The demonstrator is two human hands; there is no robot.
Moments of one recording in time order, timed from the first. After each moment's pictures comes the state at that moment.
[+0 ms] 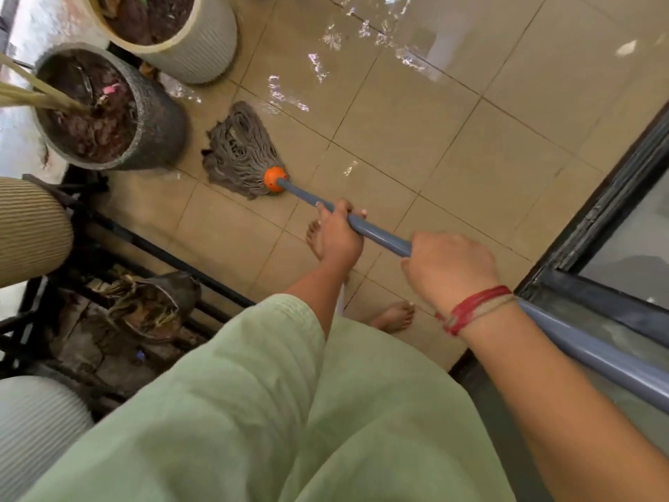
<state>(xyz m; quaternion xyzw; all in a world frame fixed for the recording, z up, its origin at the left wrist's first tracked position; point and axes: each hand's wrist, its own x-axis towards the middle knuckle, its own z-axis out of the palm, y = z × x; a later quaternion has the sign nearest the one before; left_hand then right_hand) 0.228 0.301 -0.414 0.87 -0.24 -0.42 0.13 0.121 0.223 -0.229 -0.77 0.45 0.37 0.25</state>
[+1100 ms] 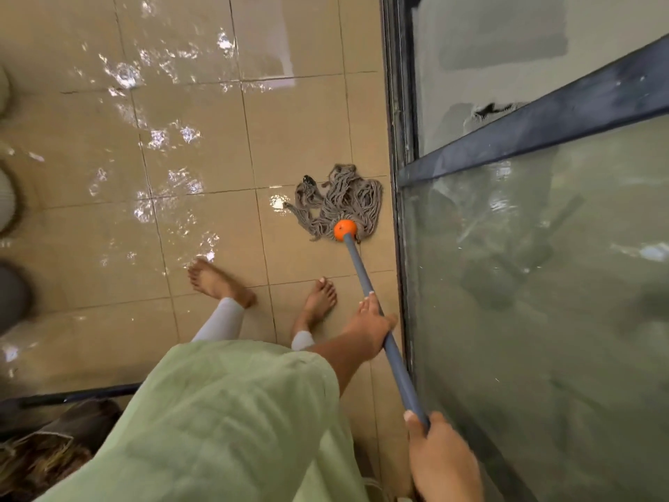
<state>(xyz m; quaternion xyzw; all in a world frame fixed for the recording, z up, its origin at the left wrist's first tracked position) -0.112 0.416 -0.363 0.39 -0.69 -0.55 -0.26 -0.173 0.481 -0.187 -0.18 0.80 0.32 0.47</state>
